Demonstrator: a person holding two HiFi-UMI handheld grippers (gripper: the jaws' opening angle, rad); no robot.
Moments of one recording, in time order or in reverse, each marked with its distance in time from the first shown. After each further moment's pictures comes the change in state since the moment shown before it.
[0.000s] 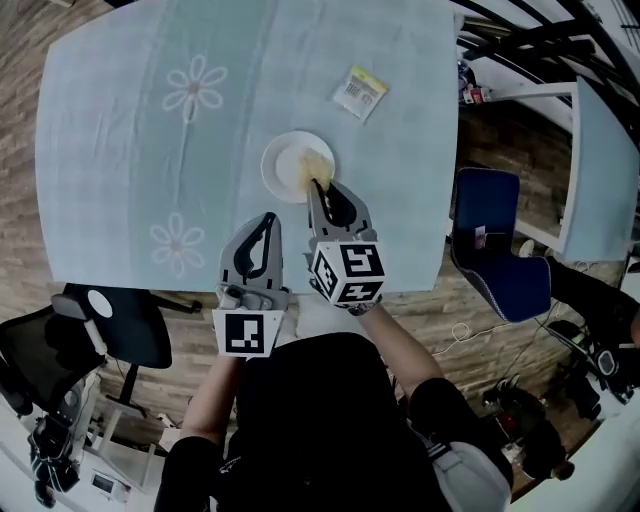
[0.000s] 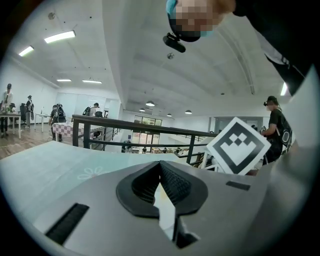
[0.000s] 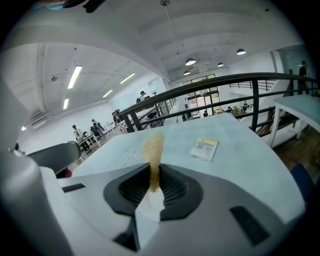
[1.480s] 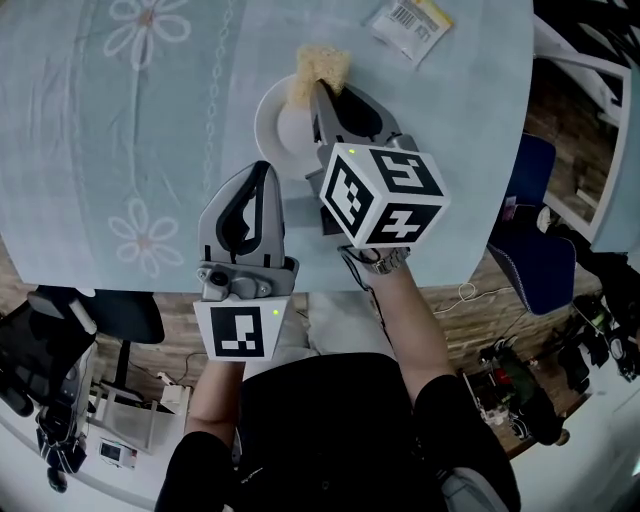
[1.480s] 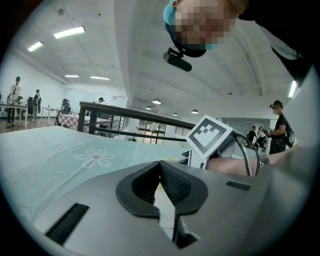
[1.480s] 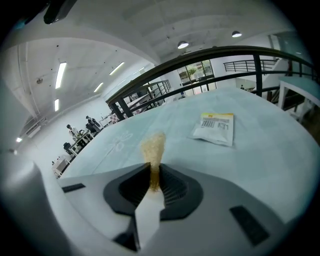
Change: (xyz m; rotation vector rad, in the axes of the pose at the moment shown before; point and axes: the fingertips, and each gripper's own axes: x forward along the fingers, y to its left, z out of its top) left arm 0.042 0.045 -0.090 -0.057 0.021 0.057; right arm 0.119 -0.031 -0.039 0.094 0.137 -0.001
